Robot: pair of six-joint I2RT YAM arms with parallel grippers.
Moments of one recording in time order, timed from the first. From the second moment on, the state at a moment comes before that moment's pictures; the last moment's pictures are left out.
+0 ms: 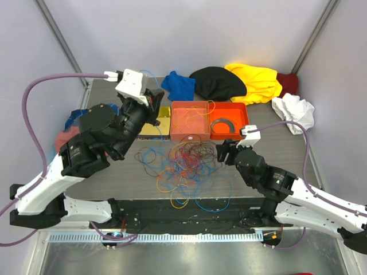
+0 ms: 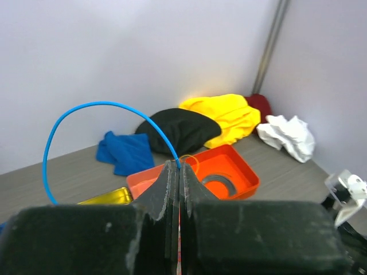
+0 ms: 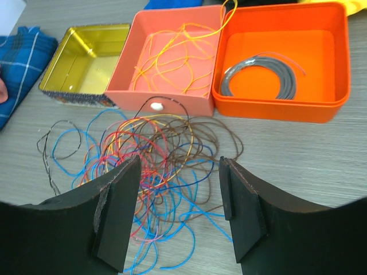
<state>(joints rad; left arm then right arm) -1.20 1.13 1.71 -0.45 -0.71 0.03 1.03 0.72 0.67 -0.31 0.73 0.52</state>
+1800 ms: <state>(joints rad) -0.35 1.61 1.67 -0.43 -0.25 -0.34 1.03 0.65 0.67 -0.32 0.75 0.42</state>
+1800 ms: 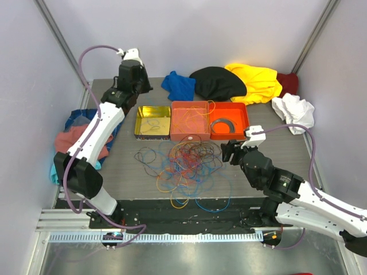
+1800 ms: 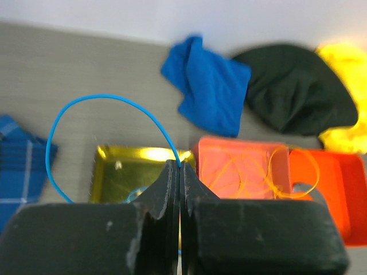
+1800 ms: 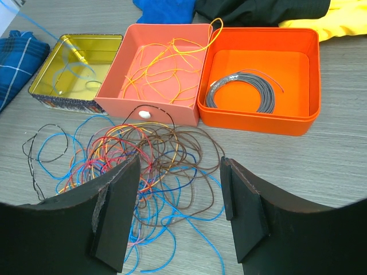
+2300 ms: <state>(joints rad) -0.35 1.66 1.35 -0.33 -0.15 -0.44 1.03 0.66 0.67 -0.32 0.75 0.42</state>
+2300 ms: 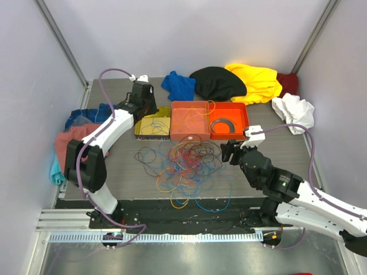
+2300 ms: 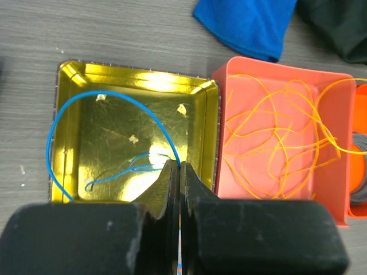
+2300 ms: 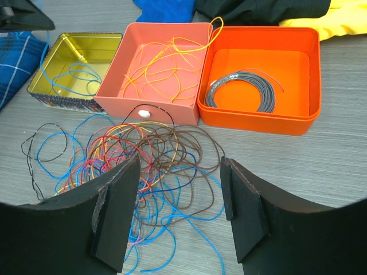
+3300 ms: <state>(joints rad) -0.38 1.78 1.30 -0.20 -0.45 -0.36 1.03 0.68 0.67 -0.31 0.76 0.41</state>
